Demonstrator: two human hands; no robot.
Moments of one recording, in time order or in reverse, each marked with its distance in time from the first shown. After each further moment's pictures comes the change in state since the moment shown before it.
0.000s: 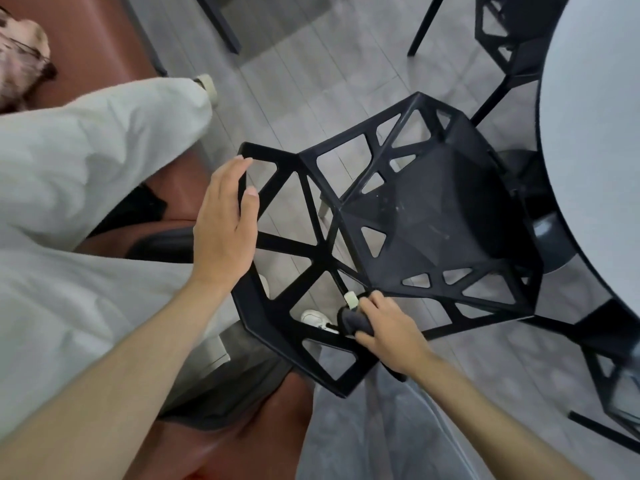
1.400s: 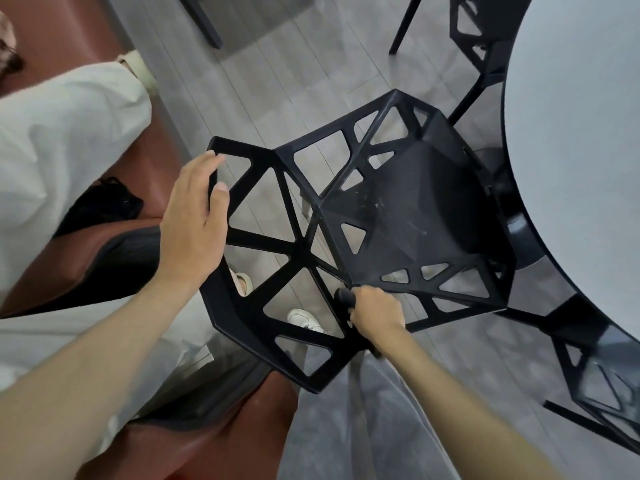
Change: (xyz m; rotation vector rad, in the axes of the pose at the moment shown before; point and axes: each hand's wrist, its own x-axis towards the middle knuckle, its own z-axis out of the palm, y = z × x) left_hand -0.001 0.000 -0.001 0.021 -0.004 0.045; right_hand 0.032 0.006 -0.007 -0.155 -0.036 0.394
